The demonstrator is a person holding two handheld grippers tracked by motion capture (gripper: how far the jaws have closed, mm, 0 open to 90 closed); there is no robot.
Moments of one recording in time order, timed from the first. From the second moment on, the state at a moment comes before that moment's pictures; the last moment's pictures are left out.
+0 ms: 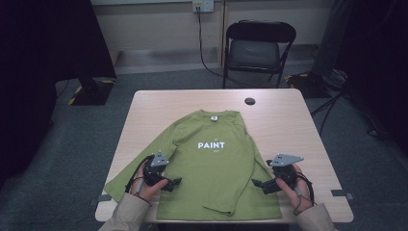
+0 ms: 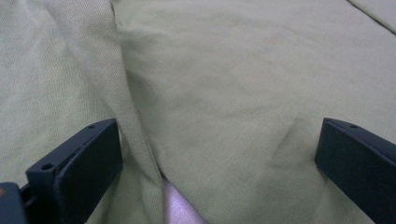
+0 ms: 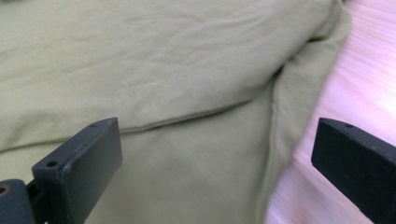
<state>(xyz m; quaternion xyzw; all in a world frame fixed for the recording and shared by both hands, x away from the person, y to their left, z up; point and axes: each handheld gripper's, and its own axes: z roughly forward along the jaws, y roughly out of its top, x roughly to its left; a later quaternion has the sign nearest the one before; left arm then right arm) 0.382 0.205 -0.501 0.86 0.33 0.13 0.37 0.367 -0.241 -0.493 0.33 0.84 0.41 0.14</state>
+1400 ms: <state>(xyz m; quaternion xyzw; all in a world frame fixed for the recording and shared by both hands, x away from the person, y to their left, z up) 0.382 0.205 -0.501 0.86 0.33 0.13 0.37 0.356 -0.300 -0.497 0.37 0.83 0.38 0.14</state>
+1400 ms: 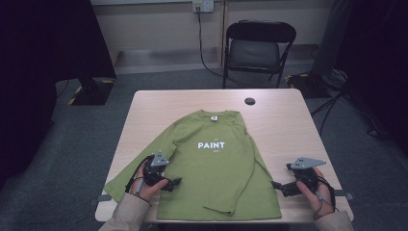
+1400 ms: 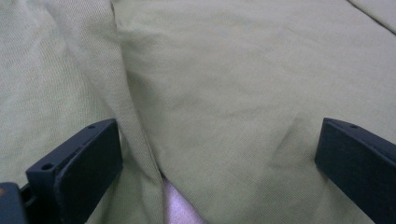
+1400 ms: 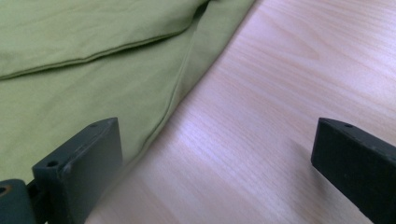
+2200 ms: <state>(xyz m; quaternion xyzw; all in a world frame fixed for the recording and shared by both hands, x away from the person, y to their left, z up) 0.382 0.205 -0.501 0.86 0.33 0.13 0.37 0.346 -0.322 -0.499 0.36 0.85 0.35 0.15</state>
